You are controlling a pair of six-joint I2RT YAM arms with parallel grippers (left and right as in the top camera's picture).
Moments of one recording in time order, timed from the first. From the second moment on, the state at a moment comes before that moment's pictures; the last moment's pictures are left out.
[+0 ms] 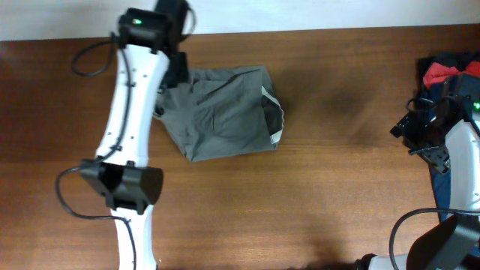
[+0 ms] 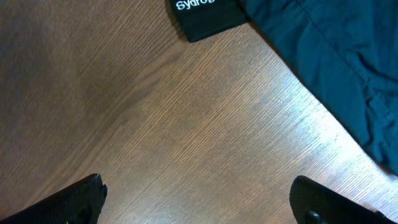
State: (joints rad) left arm -0.22 2.24 2.58 -1.69 -0.24 -0.35; right arm -0.42 1.58 1.34 -1.12 0.08 0.44
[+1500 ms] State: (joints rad) left arm -0.11 2.08 2.24 -1.36 -0.24 -0.32; right arm -0.42 1.58 1.34 -1.12 0.08 0.44
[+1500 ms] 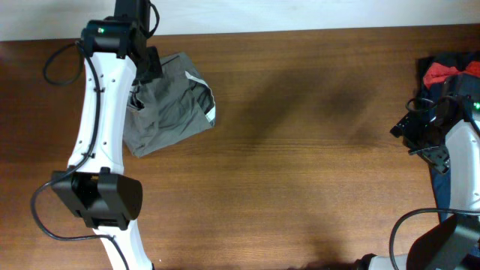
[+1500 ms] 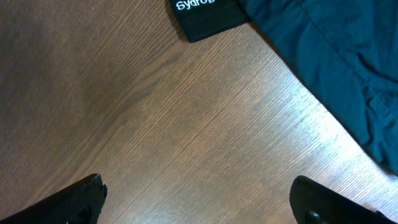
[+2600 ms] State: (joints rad) left arm -0.22 2.21 2.20 -0.98 -0.03 -0.35; right arm -0.42 1.58 1.34 -1.12 0.08 0.44
